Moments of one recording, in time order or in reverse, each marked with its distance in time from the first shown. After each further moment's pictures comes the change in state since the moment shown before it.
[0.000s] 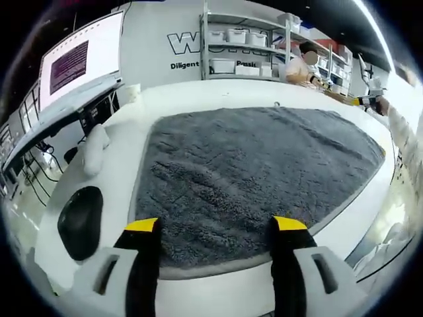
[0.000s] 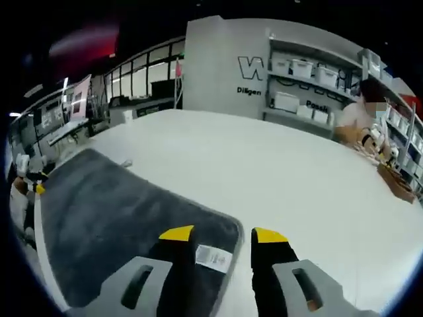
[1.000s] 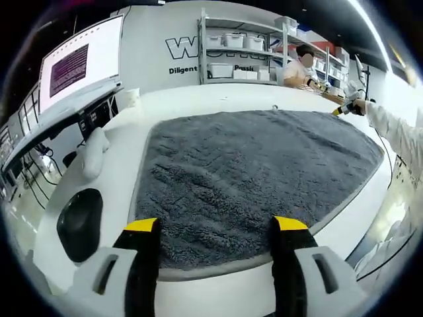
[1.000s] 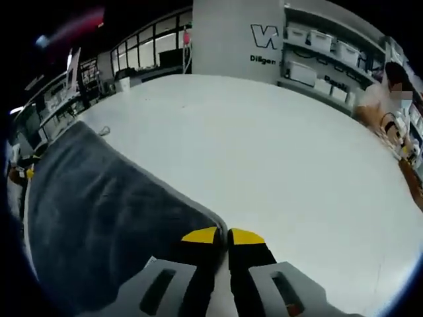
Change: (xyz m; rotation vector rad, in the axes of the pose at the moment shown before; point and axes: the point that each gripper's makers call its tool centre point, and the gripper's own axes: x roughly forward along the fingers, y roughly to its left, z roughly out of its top) left arm -0.003 0.000 0.002 0.006 -0.027 -0.009; right arm 0.069 -0.015 -0.038 -0.067 0.183 0.058
